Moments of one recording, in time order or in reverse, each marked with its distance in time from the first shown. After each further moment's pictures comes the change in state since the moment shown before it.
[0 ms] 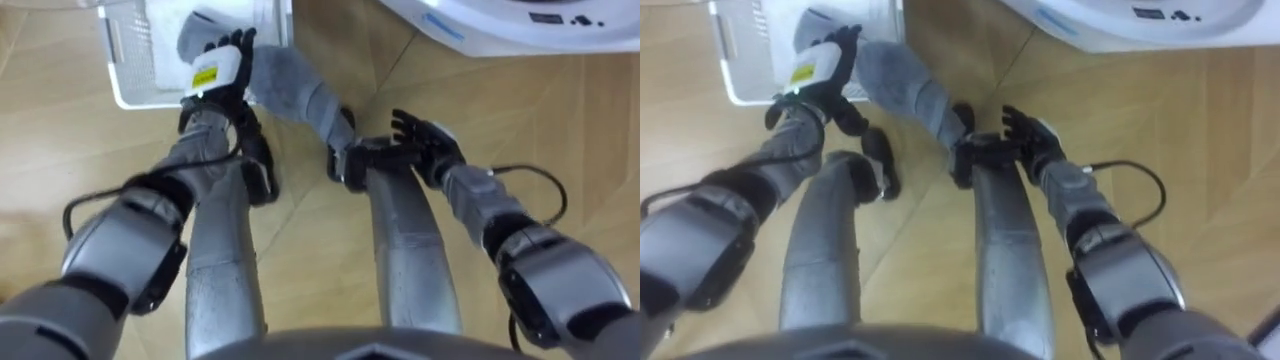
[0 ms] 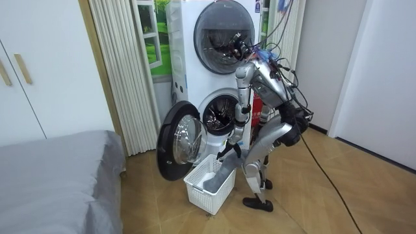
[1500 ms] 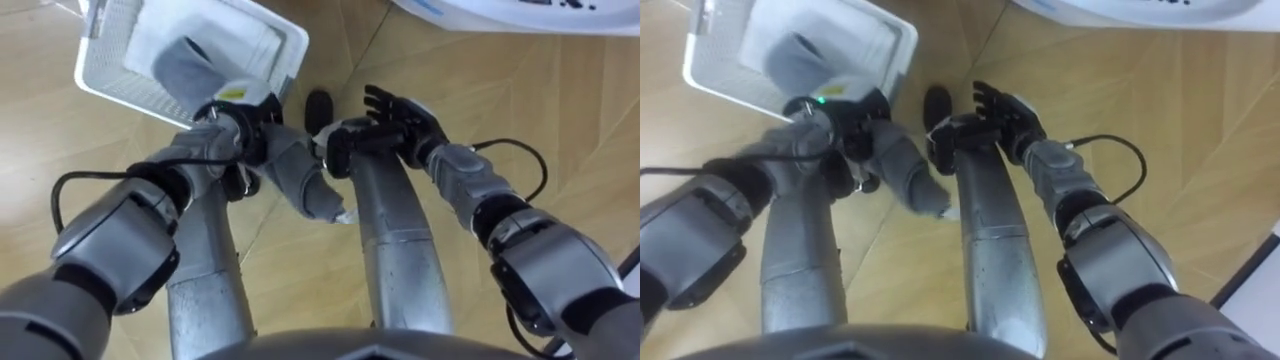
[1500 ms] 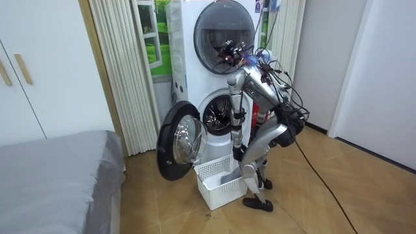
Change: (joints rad) left arm 0.014 0.014 -0.259 -0.019 -0.085 0.021 -0.391; right arm -0.068 0.021 0.077 0.060 0.066 -0.021 0.075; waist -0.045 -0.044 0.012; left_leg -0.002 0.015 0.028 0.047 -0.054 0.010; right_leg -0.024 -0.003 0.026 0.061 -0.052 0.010
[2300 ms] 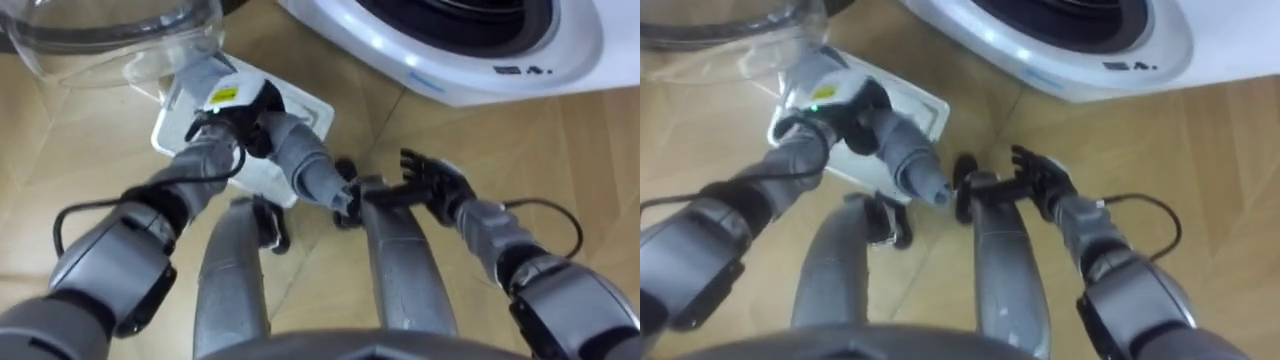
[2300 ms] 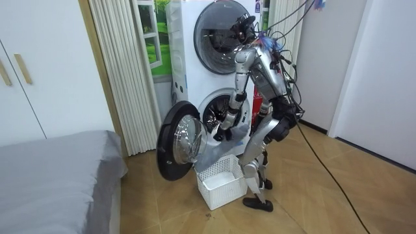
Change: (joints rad) left arm 0.103 0.012 0.200 -0.139 -0.200 -0.085 0.267; right arm 0.160 -0.065 -0.003 0.016 -0.050 -0.001 -0.034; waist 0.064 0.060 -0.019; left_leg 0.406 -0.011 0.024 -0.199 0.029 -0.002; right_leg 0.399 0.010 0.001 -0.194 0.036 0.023
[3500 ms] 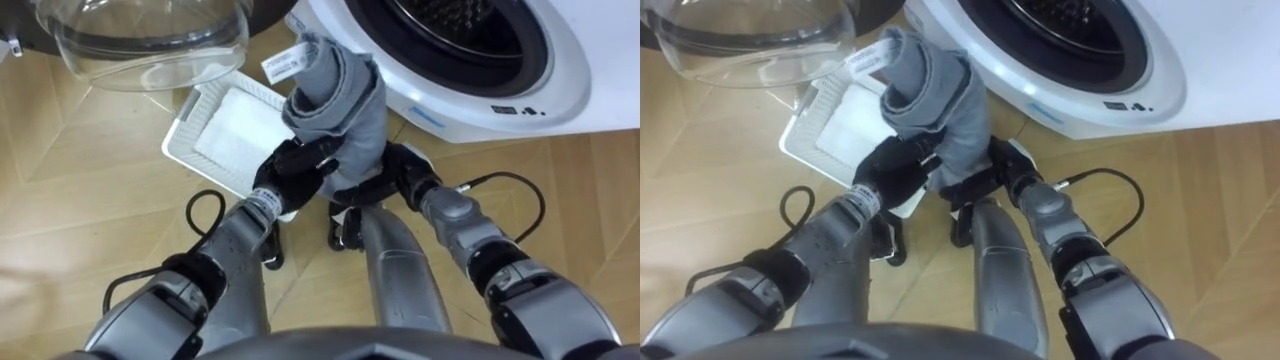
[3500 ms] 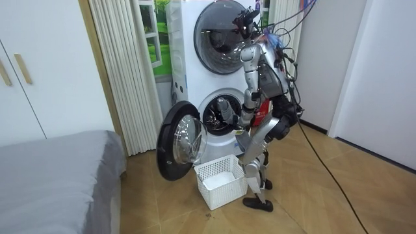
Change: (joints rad) left arm 0.268 -0.157 -0.026 -0.113 -1.764 0.178 -0.697; right arm 0.065 0.092 -0.108 -0.273 -0.338 0.091 -0.088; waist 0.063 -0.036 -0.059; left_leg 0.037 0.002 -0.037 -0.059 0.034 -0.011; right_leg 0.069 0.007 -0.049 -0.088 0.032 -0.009
